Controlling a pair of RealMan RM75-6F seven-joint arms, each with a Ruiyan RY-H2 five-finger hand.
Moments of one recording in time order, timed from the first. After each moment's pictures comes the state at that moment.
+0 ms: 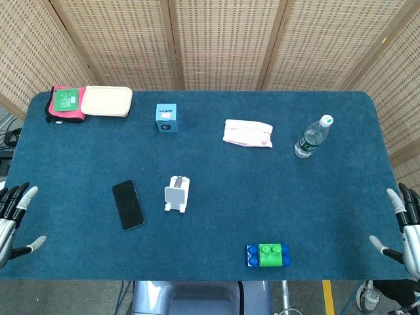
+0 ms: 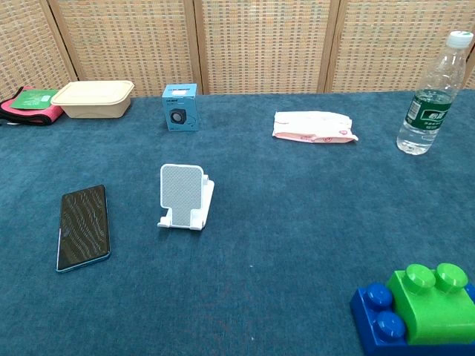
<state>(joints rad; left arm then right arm) -0.09 -1.00 0.08 -1.70 1.60 1.59 0.05 -0.01 -1.03 0.08 -1.65 -1.57 1.64 -0.05</state>
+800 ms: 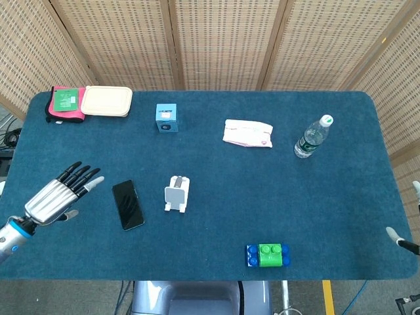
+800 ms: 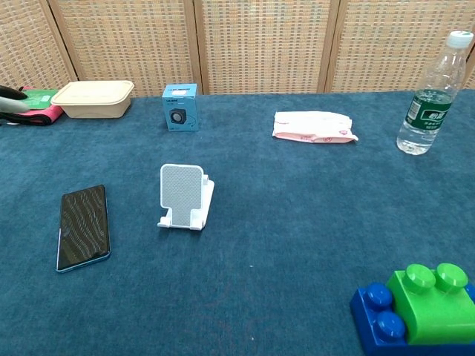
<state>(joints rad) -0.51 -1.16 0.08 -1.11 1.94 1.30 -0.16 0.01 -1.04 0.15 -1.65 -1.38 1.59 -0.06</state>
